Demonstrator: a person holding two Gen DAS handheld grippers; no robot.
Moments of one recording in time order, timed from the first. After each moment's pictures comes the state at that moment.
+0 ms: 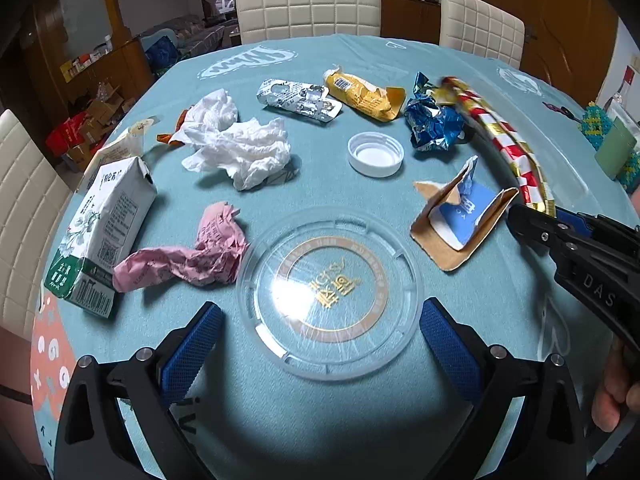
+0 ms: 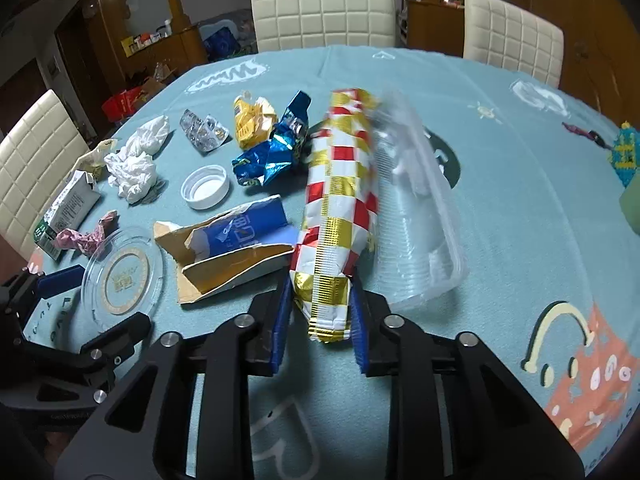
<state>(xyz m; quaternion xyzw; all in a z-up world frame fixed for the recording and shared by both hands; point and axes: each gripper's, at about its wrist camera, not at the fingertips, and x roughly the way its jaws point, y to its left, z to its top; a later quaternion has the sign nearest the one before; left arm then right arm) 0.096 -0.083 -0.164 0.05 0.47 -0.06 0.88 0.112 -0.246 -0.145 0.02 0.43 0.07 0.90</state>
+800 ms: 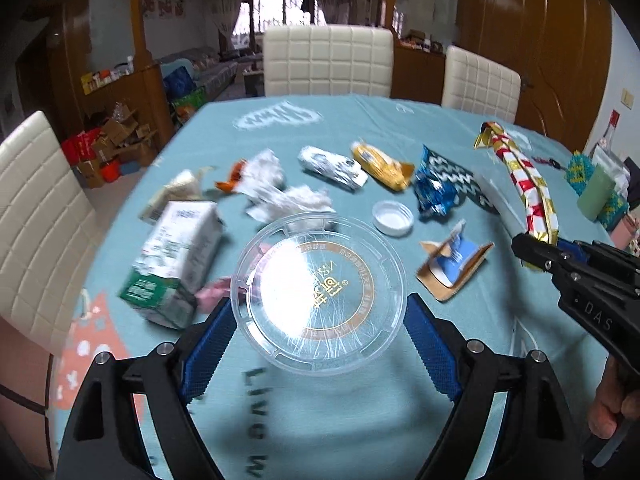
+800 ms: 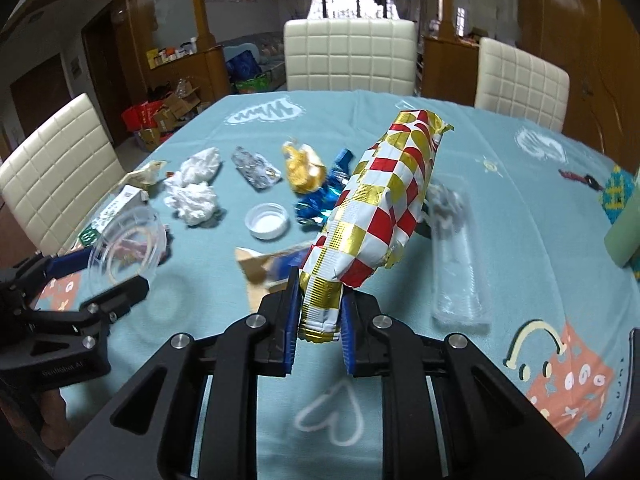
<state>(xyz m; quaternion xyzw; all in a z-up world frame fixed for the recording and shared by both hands) 0.066 -0.038 -0.108 0.01 0.39 -0.05 0.92 0.078 -0.217 -0.092 0.00 0.38 0.10 0.92</state>
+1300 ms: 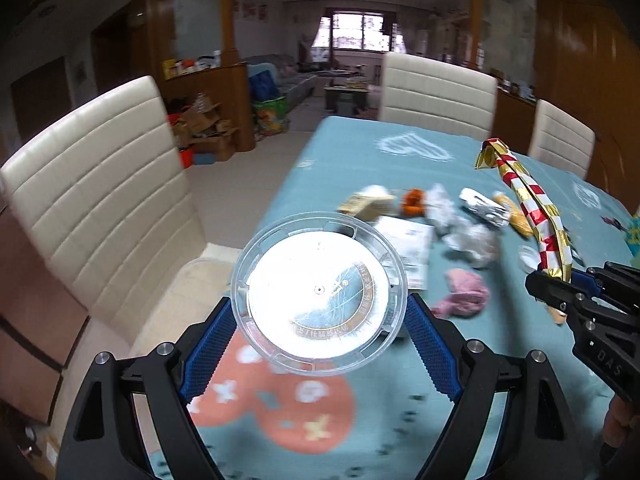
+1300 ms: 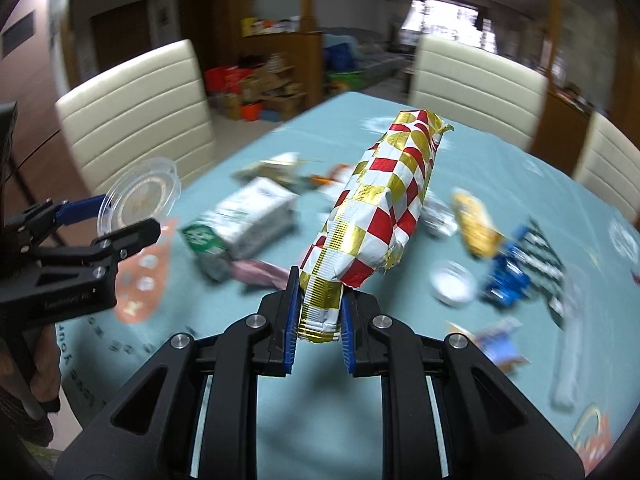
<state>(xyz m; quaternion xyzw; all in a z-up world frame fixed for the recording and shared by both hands) 0.049 0.110 -0.093 -0.03 0.36 0.09 0.93 0.093 -0.064 -0.078 -0.09 0.37 0.25 0.89</state>
